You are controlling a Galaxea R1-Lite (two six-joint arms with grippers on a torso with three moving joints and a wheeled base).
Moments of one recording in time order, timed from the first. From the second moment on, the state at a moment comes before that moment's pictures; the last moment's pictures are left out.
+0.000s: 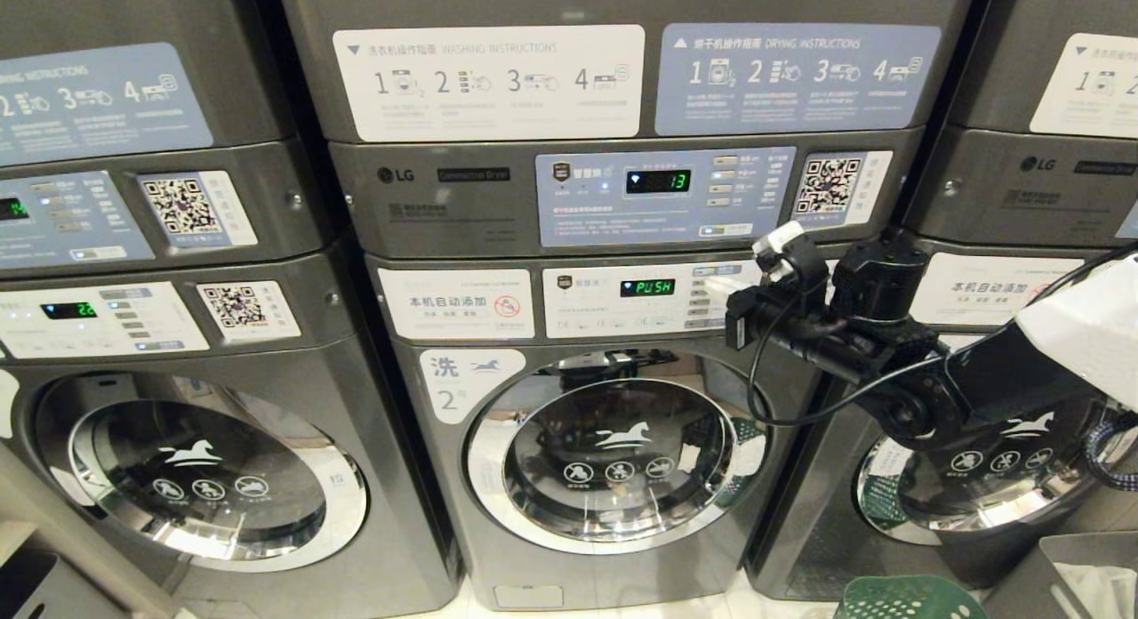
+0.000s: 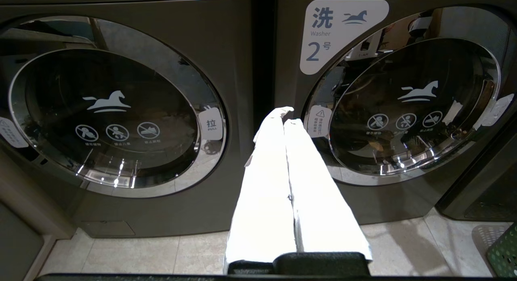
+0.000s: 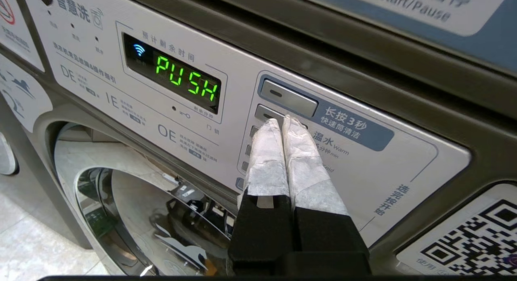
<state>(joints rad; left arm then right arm) 0.00 0.00 0.00 -0.01 0.00 0.02 0.27 2.11 -1.11 -1.04 0.25 -0.23</state>
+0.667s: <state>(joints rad) 0.00 0.00 0.00 -0.01 0.00 0.02 0.27 2.17 -1.17 -1.03 0.26 -0.23</state>
